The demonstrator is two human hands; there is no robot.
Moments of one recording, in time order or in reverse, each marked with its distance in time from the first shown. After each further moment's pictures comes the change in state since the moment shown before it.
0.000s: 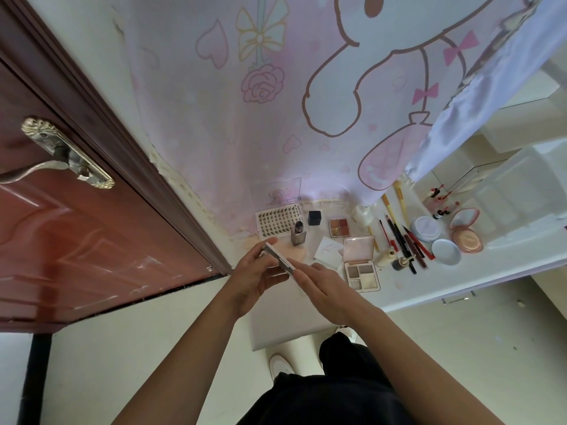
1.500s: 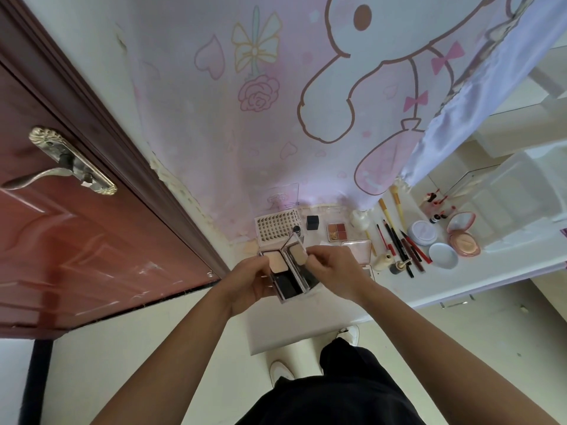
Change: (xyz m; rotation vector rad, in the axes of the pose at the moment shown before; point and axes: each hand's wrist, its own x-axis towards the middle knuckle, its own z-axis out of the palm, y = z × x) left_hand 0.003 0.007 -0.003 0.109 -0.129 -0.158; right_hand 0.021 0.012 -0.032 0.144 0.204 0.030
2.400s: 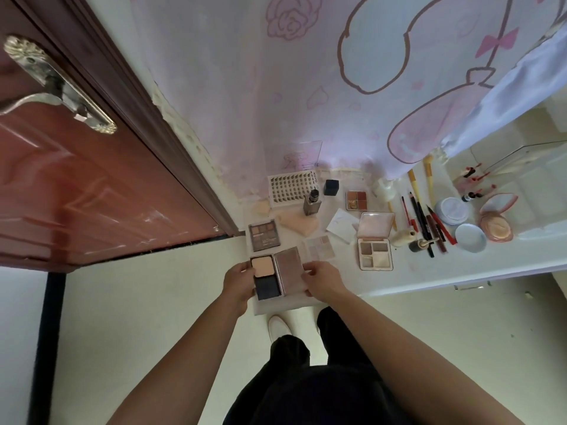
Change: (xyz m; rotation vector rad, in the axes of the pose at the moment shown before) left_hand 0.027 -0.120 -0.060 -0.033 0.727 -0.179; right_hand -0.003 0.077 0.105 -0.046 -0.168 0.546
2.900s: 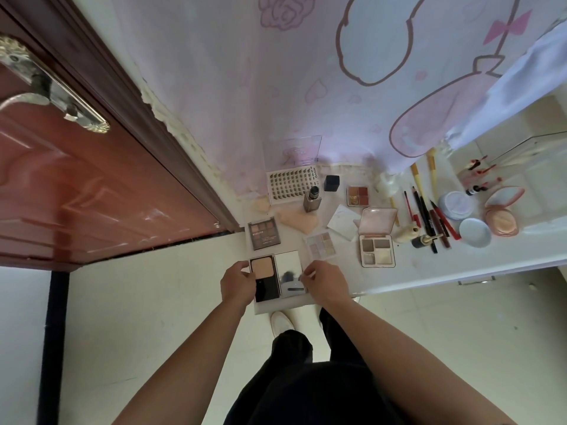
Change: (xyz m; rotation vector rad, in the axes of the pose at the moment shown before) left_hand 0.007 -0.014 -0.004 0.535 0.186 0.226; right_hand 0.009 0.018 0.013 -0.231 0.123 0.022
